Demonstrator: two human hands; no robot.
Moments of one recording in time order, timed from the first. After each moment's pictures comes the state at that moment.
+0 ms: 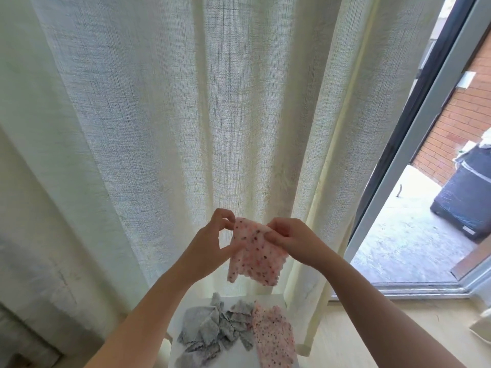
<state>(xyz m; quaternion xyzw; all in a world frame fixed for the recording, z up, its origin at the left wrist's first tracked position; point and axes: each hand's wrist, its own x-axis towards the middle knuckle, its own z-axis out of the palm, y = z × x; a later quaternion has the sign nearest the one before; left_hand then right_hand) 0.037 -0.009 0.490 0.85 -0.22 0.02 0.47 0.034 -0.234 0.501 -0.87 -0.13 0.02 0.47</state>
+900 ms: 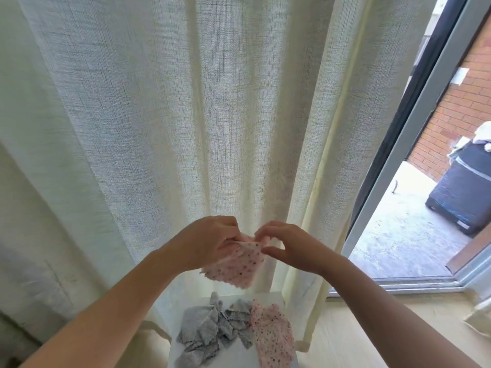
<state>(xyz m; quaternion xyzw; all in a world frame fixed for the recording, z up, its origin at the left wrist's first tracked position) 0.054 0.000 0.516 0.88 -0.44 0.07 0.19 0.031 -0.241 0.496 -0.93 -0.27 -0.02 0.25</state>
